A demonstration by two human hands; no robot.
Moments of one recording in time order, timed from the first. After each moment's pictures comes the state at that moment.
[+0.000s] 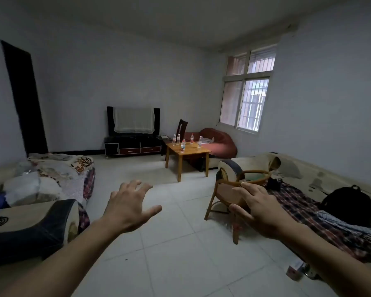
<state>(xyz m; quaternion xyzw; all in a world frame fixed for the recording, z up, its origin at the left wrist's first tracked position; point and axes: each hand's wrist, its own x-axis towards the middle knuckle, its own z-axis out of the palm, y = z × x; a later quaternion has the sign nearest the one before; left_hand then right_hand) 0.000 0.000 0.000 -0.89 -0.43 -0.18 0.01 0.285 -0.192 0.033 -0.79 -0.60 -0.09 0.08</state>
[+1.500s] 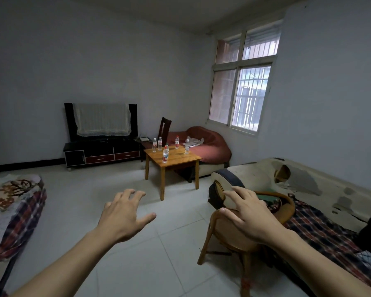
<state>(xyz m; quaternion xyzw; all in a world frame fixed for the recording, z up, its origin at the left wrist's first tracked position) 0.422 0.557 -0.039 -0.89 -0.42 -0.16 -0.02 0.687 0.358 -0.008 -0.83 -0.55 -0.05 0.12</state>
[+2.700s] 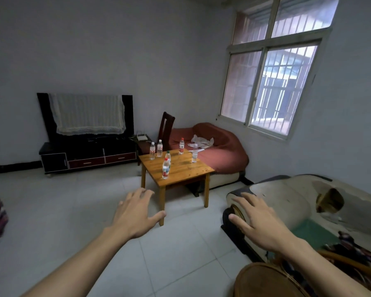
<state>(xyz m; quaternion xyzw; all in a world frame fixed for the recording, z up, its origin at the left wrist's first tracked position) 0.785 1.103 -0.065 -0.89 -0.42 -0.15 -0.07 1.044 0.891 -0.042 -0.83 -0.55 -0.03 0.12</state>
